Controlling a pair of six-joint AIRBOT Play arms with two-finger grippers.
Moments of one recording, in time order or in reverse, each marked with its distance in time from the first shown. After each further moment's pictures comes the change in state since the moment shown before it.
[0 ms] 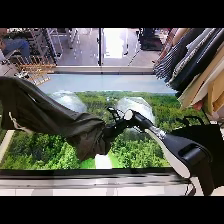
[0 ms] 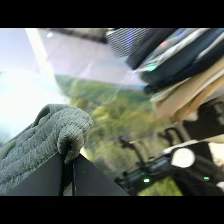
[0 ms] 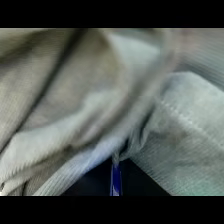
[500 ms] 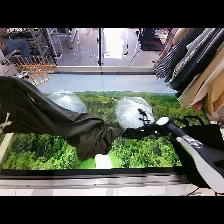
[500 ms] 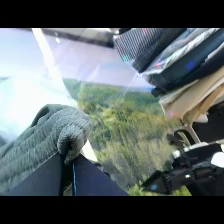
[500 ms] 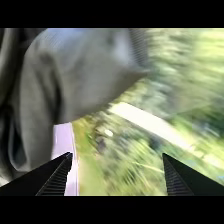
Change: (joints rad) left arm -0.015 0.010 -0.005 0.049 0.023 0.005; right arm -0.309 0.288 -0.470 0.252 -0.095 -0.320
